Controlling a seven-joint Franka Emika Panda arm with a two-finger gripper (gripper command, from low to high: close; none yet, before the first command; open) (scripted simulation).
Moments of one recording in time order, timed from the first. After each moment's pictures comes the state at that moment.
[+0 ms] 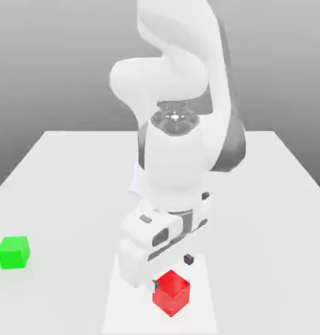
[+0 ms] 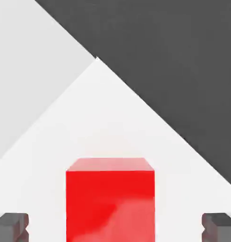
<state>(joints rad) 0.11 0.28 -0.05 -2.59 0.05 2.87 0.03</state>
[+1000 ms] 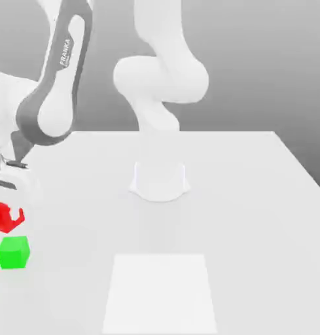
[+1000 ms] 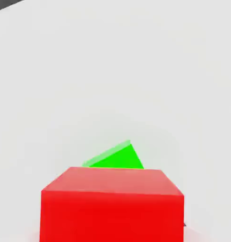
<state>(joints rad) -0.42 0.18 -0.36 -2.57 0.17 2.74 0.26</state>
